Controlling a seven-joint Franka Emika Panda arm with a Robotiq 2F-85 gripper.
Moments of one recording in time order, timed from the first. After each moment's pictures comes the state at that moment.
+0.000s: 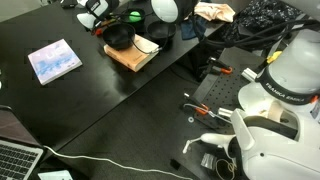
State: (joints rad) arm 0.13 1.46 -0.16 -0.62 -0.11 2.48 0.51
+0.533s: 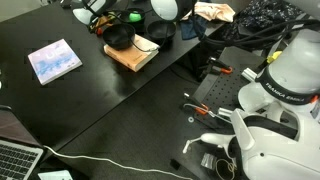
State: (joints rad) arm 0.13 1.44 -0.16 -0.61 -0.11 2.31 0.48
